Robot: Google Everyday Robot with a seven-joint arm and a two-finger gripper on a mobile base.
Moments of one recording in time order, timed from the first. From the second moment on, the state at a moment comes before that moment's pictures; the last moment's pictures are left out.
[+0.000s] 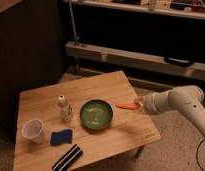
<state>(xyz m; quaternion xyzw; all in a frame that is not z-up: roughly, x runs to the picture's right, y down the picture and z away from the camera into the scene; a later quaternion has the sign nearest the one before) 0.164 0.086 0.688 0.23 -0.14 -0.96 0.08</state>
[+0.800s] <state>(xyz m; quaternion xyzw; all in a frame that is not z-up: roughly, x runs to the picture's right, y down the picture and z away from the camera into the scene) 0.061 0.089 0.655 0.28 -0.16 -0.95 -0.02</state>
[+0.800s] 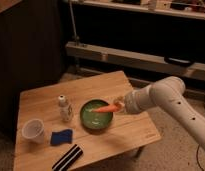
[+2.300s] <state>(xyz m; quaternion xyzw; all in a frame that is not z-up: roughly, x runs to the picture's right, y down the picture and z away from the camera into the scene) -0.090 0.127 0.647 0.27 -0.19 -0.93 -0.16</state>
